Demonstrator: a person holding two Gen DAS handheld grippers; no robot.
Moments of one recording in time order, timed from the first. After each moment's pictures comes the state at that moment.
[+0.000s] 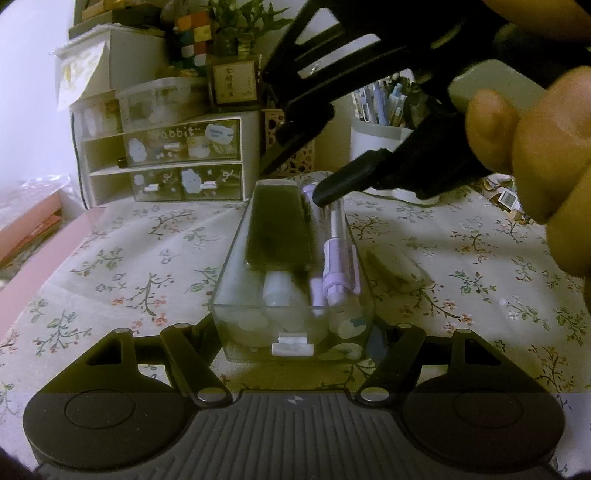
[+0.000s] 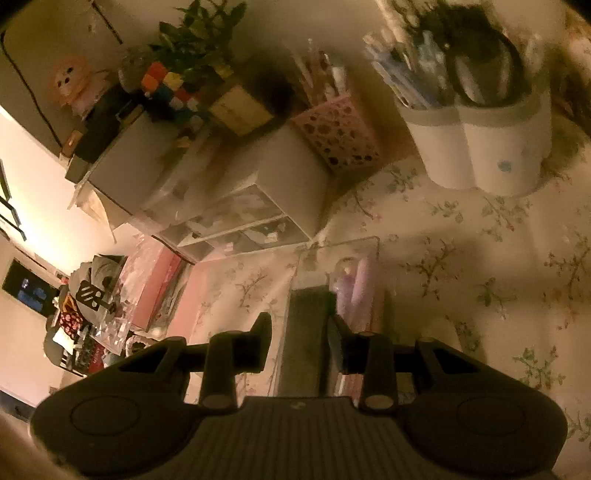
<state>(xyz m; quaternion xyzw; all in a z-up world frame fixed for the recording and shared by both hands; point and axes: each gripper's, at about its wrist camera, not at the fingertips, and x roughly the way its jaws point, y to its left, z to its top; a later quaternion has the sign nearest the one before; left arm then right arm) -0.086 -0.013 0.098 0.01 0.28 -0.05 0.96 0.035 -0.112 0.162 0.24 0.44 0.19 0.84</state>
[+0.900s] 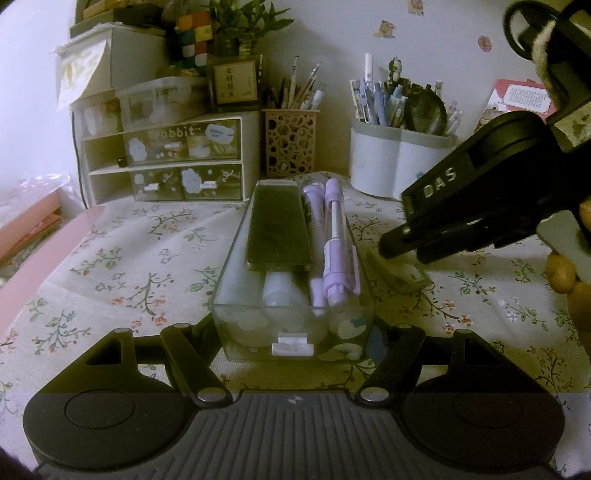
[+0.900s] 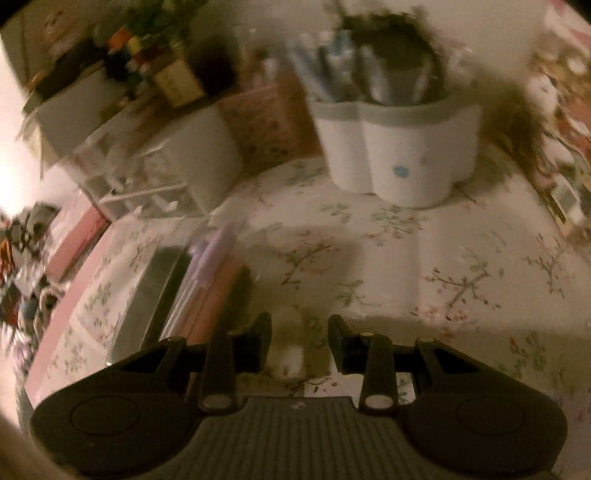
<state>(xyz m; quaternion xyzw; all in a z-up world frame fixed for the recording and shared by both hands) -0.086 -0.013 0.098 0.01 0.28 -0.05 0.96 0.018 -0.158 0.127 0.10 0.43 0.14 0.88</state>
